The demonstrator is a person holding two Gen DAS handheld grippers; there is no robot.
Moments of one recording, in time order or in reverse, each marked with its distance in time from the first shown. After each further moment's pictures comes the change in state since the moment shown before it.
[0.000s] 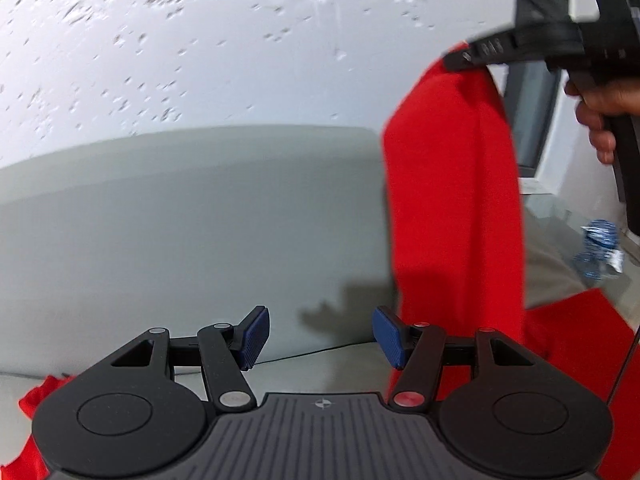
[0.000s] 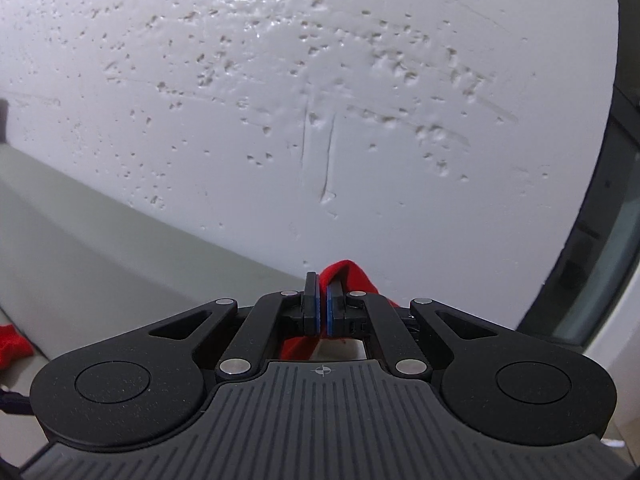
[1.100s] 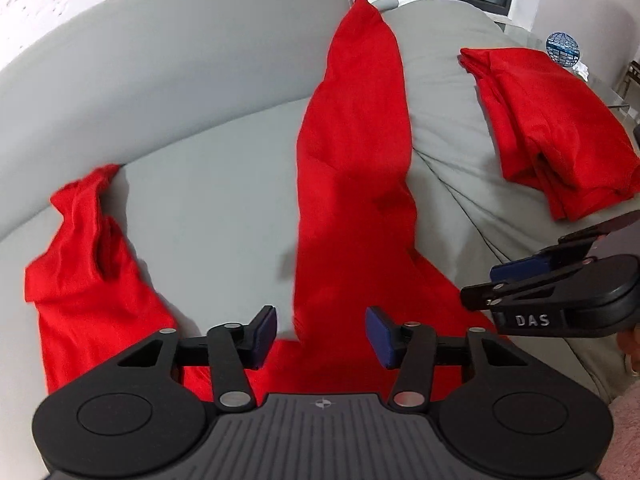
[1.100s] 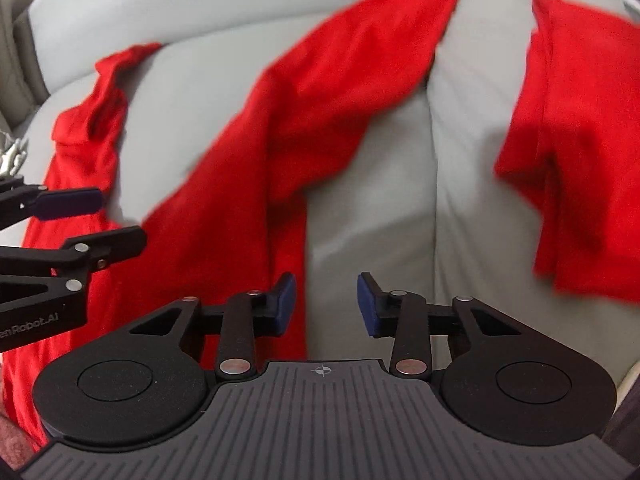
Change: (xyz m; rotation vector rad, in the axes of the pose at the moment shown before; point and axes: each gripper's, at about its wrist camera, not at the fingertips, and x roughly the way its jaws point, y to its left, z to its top) left arm -0.086 0.006 -0.174 0.167 0.385 -0.018; right arm -0.184 0.168 -0.259 0.364 0.791 0.326
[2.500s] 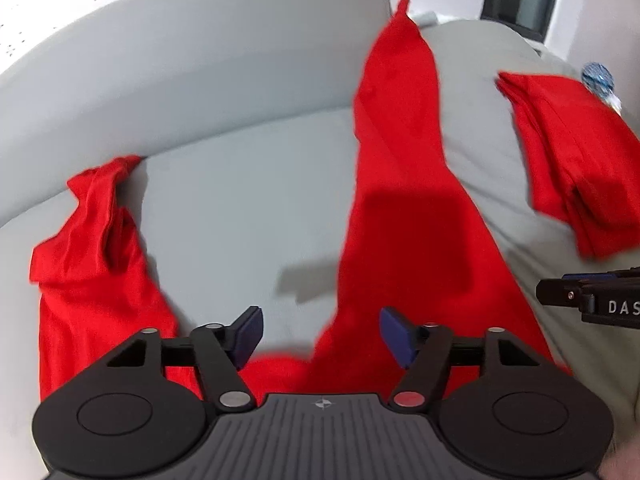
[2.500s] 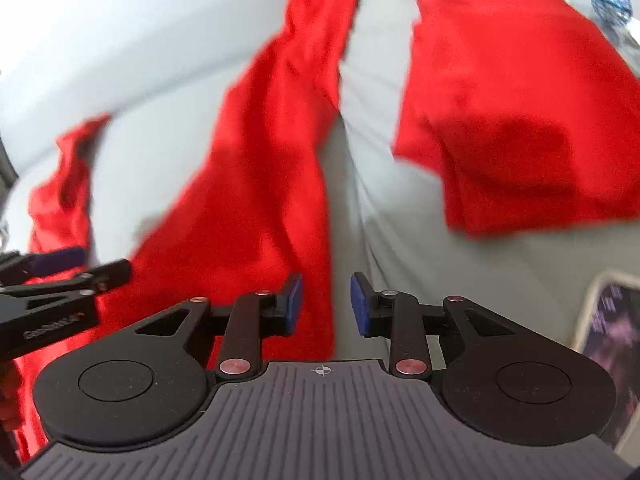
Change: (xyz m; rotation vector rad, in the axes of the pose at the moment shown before) left arm 0.014 0.015 0.018 -0.113 -0.055 0.071; right arm -0.044 -0.051 0.009 0.209 -0.166 -0.062
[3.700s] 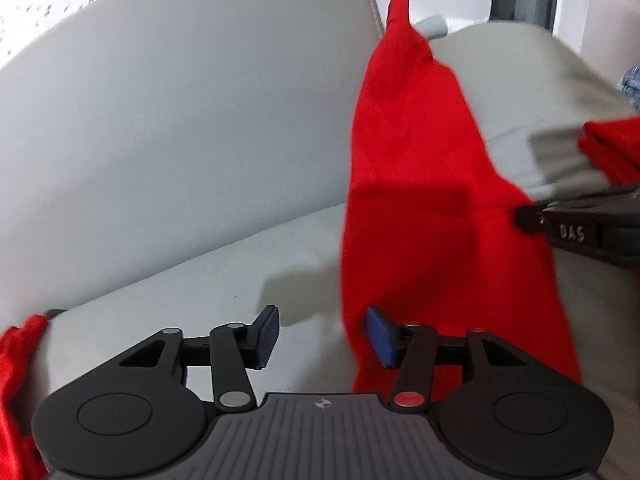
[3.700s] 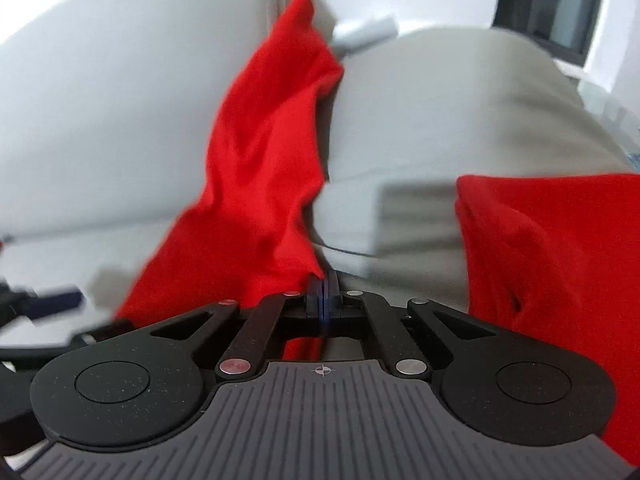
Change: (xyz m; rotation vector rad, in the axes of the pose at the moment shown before) left arm 0.138 -0.044 0.132 0.109 -0.070 0.030; right arm 0.141 -0.005 0.175 -0.117 -0.149 -0.183
